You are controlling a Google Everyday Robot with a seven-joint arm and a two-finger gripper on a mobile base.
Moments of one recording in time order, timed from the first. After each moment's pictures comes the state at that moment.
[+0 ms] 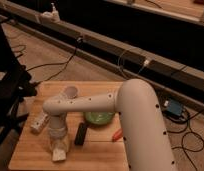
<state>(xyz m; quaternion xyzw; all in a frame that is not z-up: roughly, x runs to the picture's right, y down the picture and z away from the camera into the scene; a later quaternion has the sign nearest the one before) -0.203 0.296 0.761 -0.40 -0.40 -0.52 0.64</state>
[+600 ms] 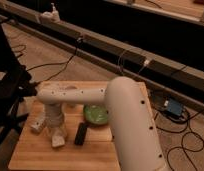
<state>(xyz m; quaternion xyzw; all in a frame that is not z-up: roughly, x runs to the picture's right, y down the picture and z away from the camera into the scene) -0.245 0.248 0.788 -0.35 -0.39 -0.59 0.61</state>
